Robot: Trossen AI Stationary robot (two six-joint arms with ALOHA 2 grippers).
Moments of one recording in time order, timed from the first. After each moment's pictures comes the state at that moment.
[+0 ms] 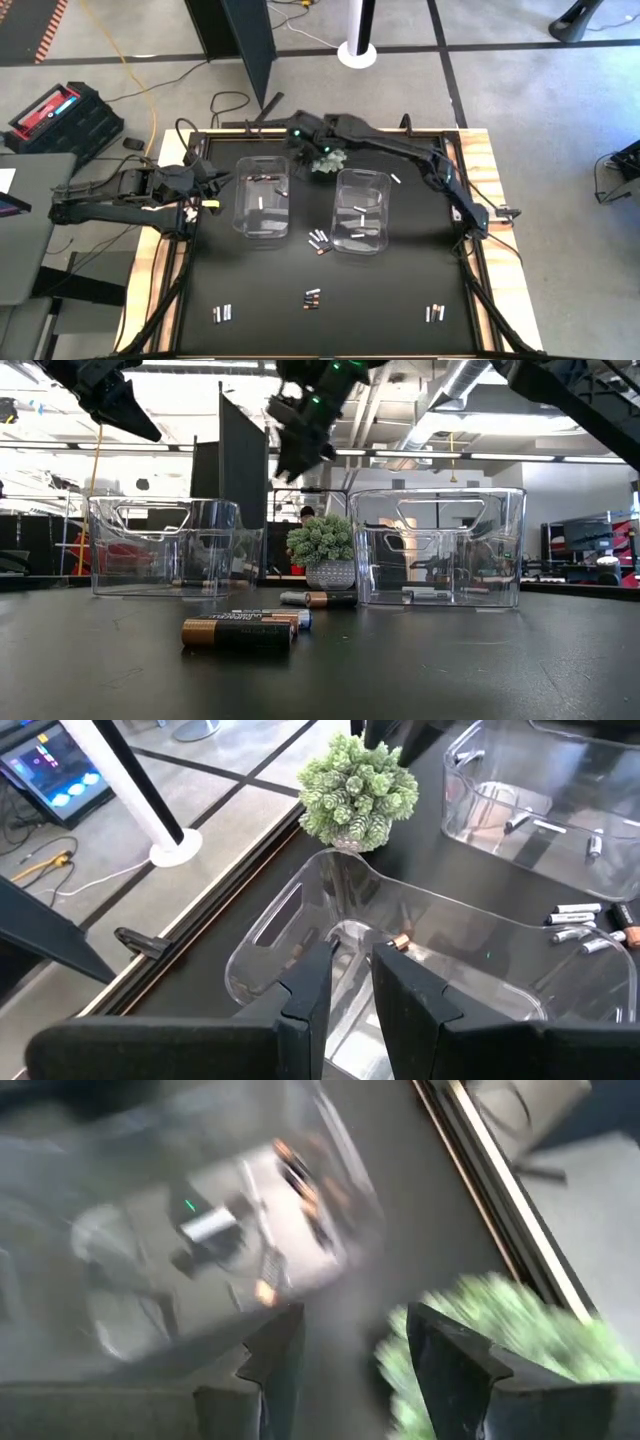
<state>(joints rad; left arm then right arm) 0.06 0.55 0.78 -0.81 -0.56 -0.16 -0.29 2.24 2.34 -1.05 0.07 0.06</state>
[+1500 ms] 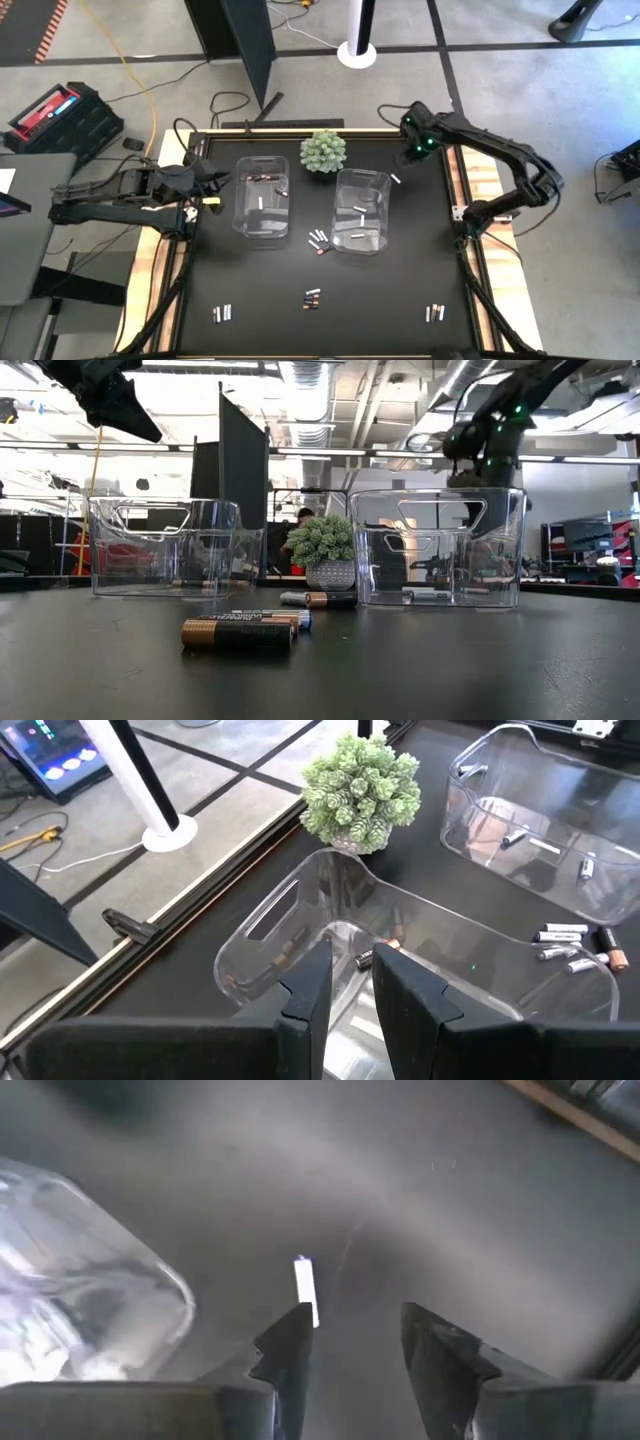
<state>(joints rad) 0.06 0.56 0.78 -0.81 -0.56 -0.26 -0.87 1.41 1.00 -0.88 -0.06 0.16</state>
